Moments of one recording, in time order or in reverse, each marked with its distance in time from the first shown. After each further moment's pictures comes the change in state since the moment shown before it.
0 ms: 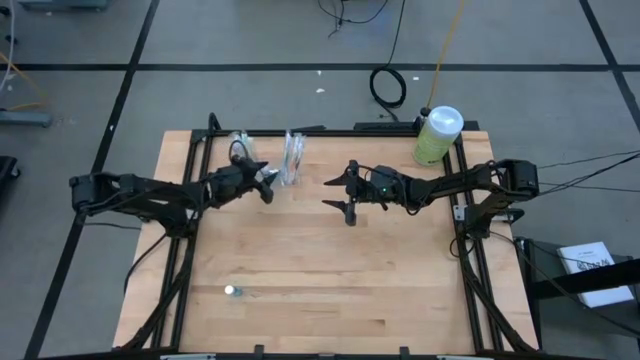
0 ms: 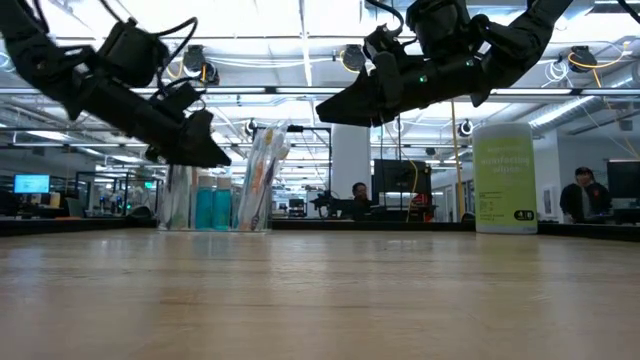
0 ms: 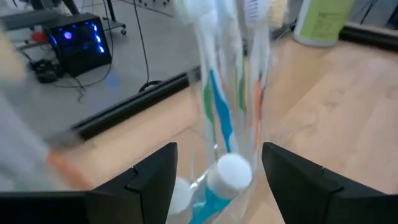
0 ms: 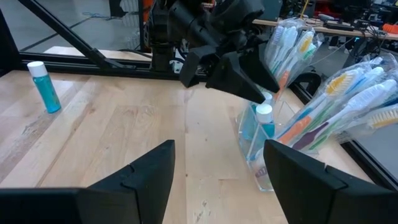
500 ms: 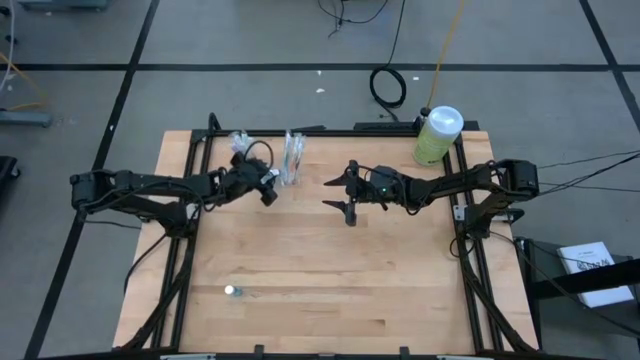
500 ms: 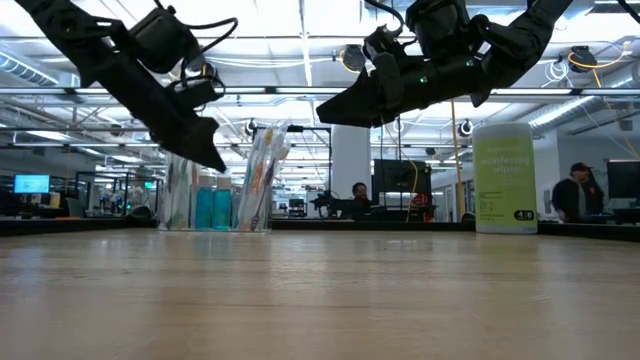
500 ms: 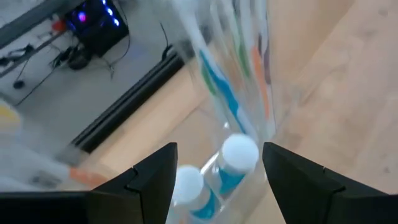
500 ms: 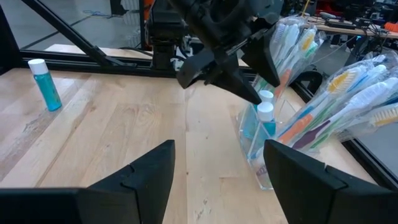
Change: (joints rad) left arm -0.069 0.000 0.245 -0.533 -0.125 0.096; right arm 0.000 0.000 0.000 -0.007 -0.003 -0.002
